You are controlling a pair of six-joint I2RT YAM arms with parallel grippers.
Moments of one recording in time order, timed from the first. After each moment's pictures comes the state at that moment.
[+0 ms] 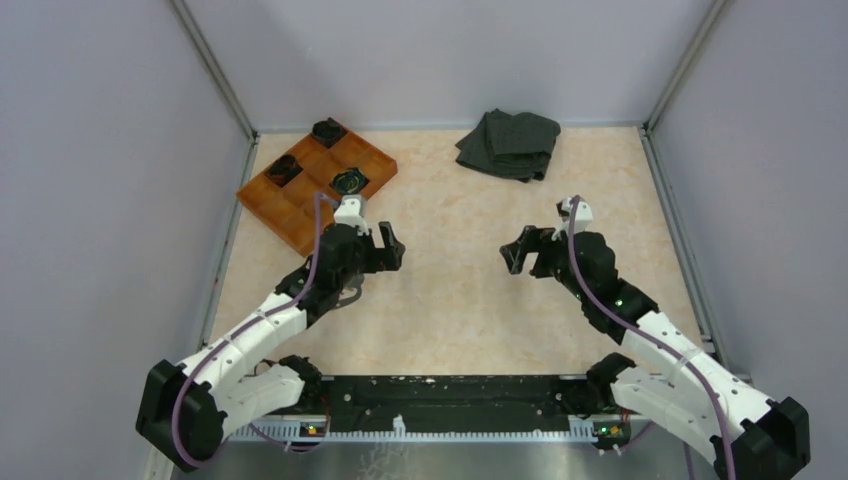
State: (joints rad) left arm -0.55 0.99 0.61 -0.08 -0.14 -0.46; right arm 0.56 0.78 0.55 -0.13 0.11 0.45
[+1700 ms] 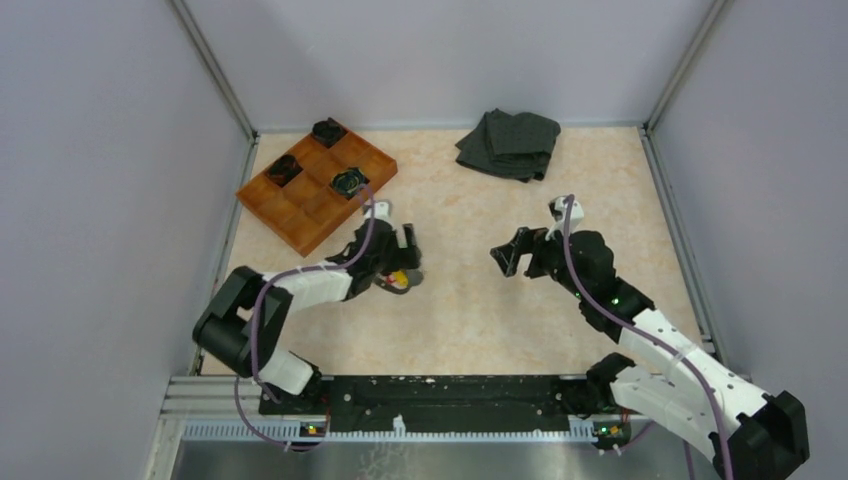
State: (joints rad) left arm -0.49 1.46 0.59 0.18 -0.17 -0.55; right arm 0.56 0.81 0.55 -0.06 -0.02 0.44
